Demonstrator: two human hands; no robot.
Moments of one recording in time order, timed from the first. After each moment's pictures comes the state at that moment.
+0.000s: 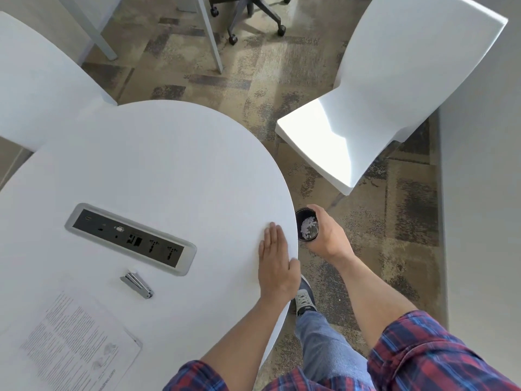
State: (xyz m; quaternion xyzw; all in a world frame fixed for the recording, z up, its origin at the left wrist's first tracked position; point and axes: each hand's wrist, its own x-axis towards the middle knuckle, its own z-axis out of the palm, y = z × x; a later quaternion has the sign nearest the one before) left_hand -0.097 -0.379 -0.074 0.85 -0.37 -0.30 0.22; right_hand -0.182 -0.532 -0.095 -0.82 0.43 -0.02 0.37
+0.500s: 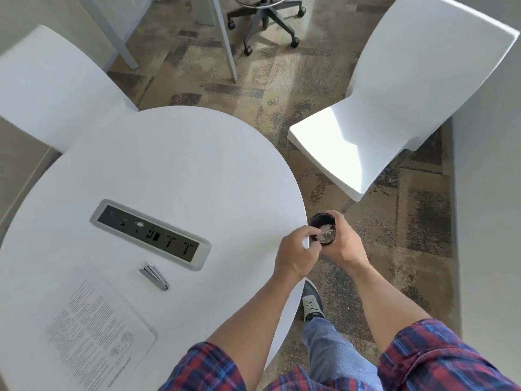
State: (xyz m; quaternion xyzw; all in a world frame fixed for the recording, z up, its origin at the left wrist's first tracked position) left_hand -0.083 -0.409 -0.034 0.78 -0.28 -0.43 0.35; right_hand -0.196 -0.519 -0.084 -0.78 0.48 -0.04 0.39
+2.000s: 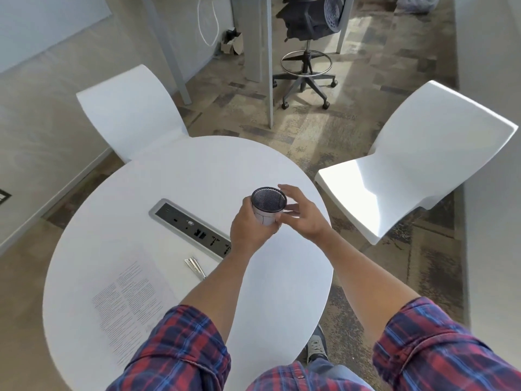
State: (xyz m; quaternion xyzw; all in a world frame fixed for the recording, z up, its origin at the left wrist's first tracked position) left_hand 0.064 -0.317 0.055 0.88 -0.23 -0.13 0.40; right_hand -0.036 -0.467 0.054 -0.81 0.19 -0.12 0.54
